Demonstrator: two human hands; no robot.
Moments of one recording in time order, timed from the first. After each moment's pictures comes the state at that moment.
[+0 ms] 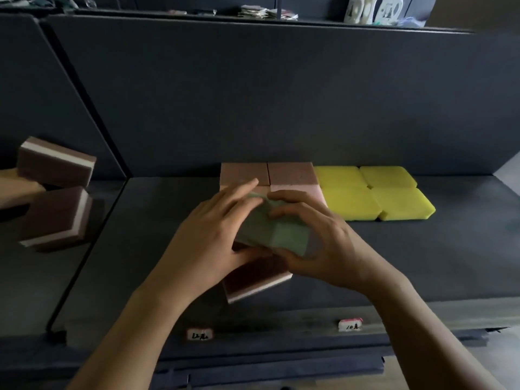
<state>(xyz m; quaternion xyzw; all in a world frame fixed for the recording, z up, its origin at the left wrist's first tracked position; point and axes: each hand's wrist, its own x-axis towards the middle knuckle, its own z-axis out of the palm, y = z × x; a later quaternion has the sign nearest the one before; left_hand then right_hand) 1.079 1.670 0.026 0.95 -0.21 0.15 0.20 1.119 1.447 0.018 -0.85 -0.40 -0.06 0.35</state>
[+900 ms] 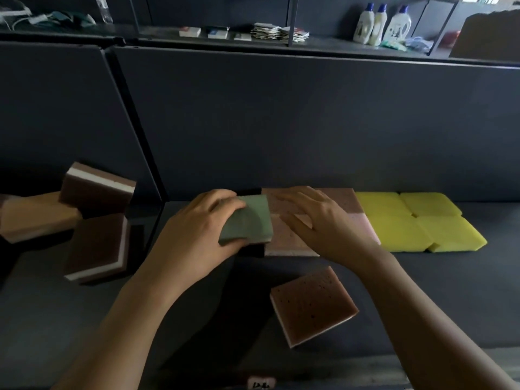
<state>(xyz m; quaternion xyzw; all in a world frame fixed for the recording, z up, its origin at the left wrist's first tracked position) 1.122 1.779 0.029 0.96 -0.15 0.17 0.17 1.193 1.538 0.018 -0.91 -0.32 -0.08 0.24</state>
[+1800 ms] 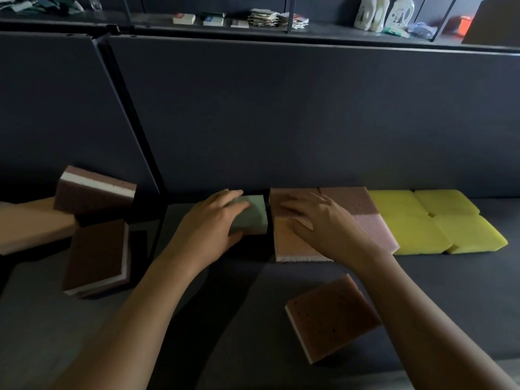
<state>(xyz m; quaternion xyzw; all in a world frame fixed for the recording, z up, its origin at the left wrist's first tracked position) 1.178 1.794 -0.005 0.97 -0.14 0.08 0.17 1.220 1.552 -0.004 -0.94 -0.29 -0.05 0.17</state>
